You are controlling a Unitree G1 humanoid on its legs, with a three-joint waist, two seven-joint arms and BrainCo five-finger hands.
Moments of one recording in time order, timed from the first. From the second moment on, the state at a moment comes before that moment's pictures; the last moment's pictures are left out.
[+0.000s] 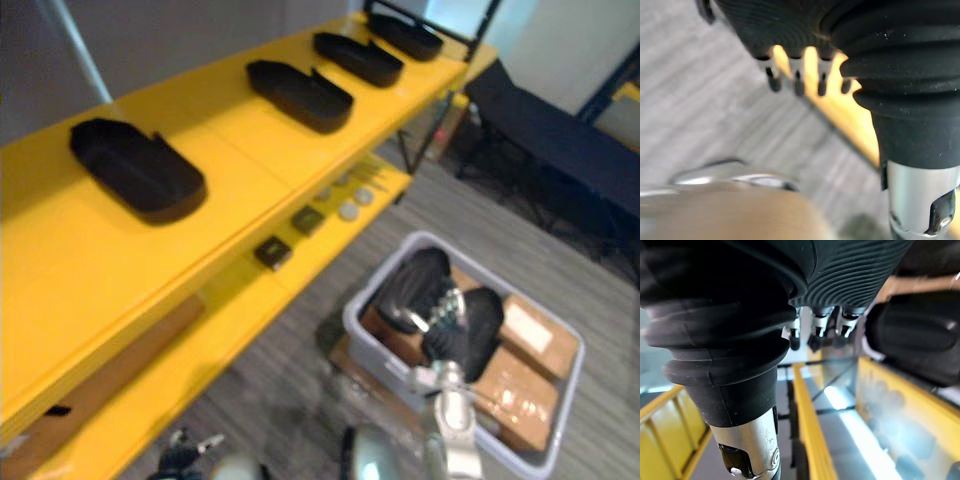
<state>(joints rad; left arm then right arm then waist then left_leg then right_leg) 0.17 0.16 0.03 0.96 -0.12 -0.07 0.21 0.15 -0.08 0.07 0.09 0.35 -0.35 -0.16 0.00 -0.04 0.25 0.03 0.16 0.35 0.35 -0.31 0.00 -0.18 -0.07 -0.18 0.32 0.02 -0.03</state>
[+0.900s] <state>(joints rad) 0.12 0.15 -0.02 0.88 -0.23 -0.17 0.19 -0.10 -0.17 -0.16 0.24 0.32 -0.30 -0.36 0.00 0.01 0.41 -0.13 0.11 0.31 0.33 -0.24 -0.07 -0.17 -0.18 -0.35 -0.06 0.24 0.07</state>
